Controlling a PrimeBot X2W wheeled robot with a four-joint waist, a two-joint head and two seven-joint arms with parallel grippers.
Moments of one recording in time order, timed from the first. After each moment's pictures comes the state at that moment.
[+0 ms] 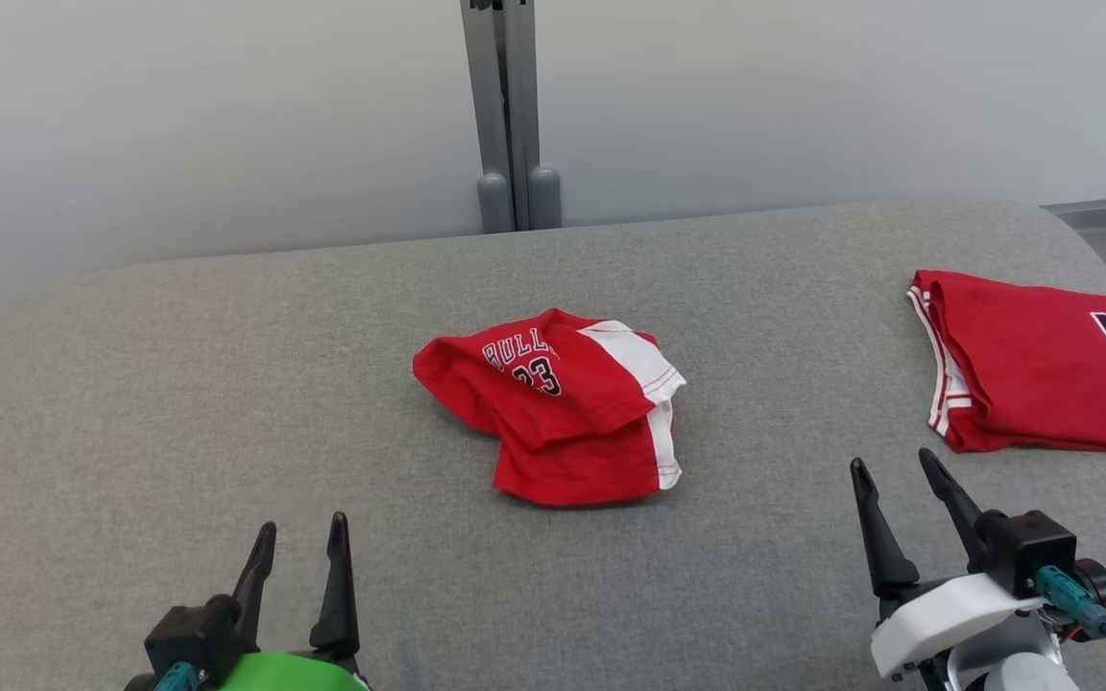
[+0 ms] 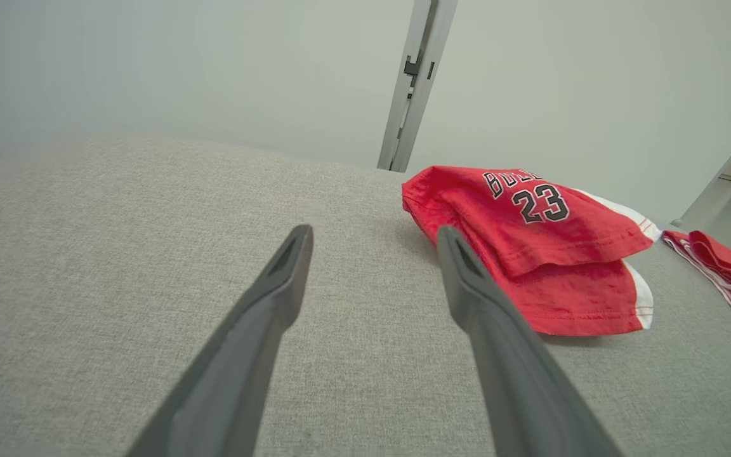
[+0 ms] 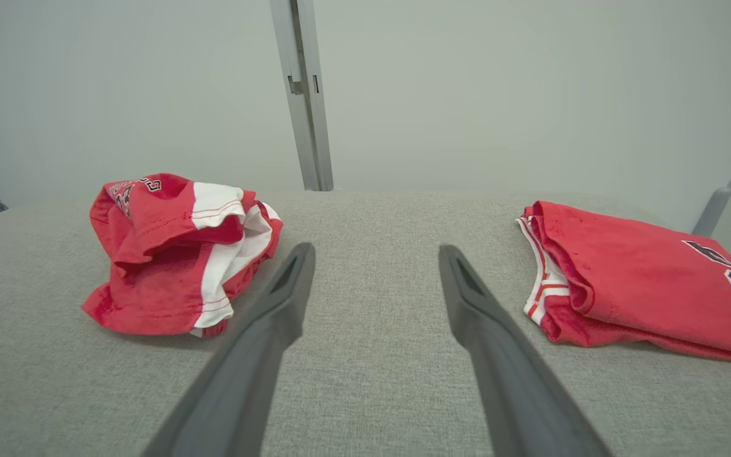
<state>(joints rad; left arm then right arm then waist) 0.02 0.08 -0.16 0.27 -0.37 -0.08 -0.26 -0.06 -0.05 -0.01 0.27 0.12 0.13 -0.26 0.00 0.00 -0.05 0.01</state>
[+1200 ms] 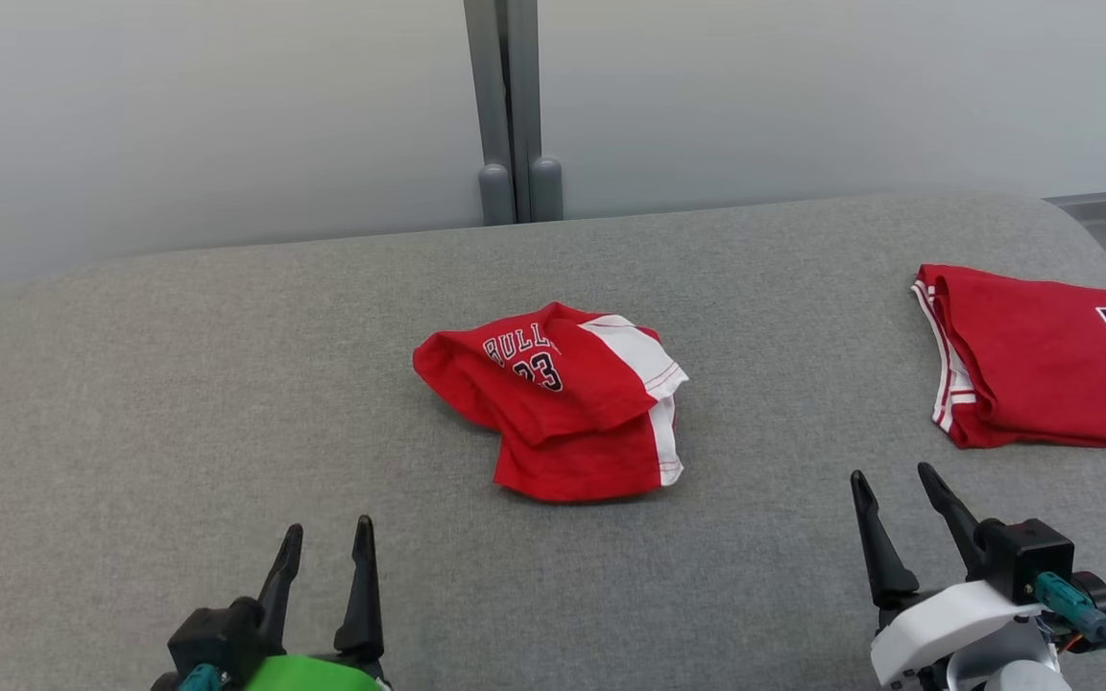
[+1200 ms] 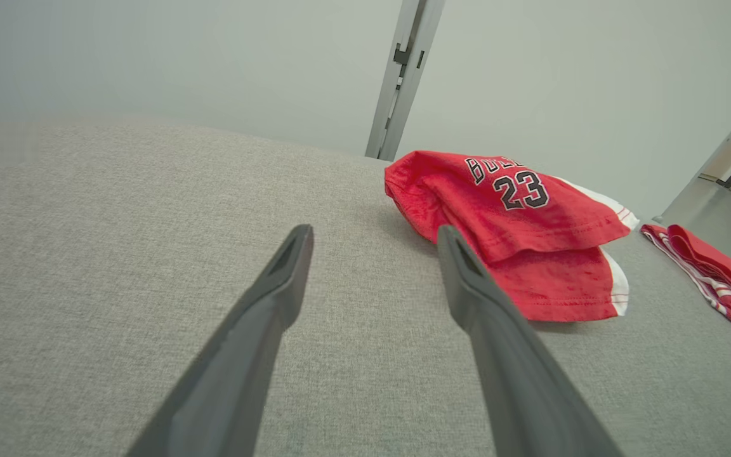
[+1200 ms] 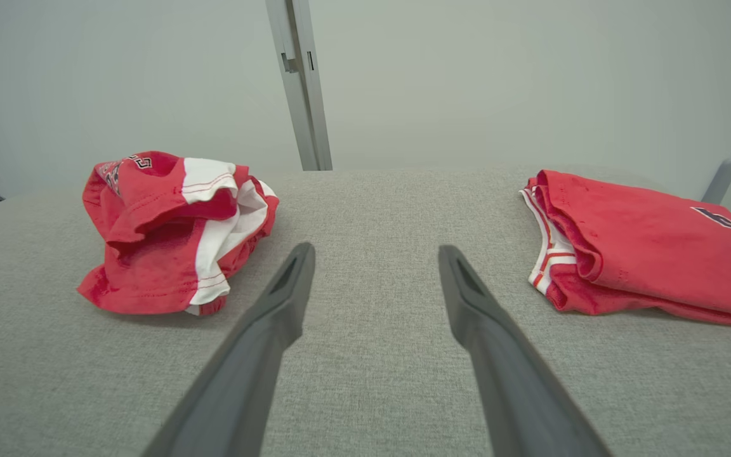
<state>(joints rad) 0.05 0.05 -0.17 0.26 -0.38 -0.09 -0.26 -0.05 -0.05 -0.01 0.31 0.15 0.13 -0.26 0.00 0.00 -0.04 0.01</state>
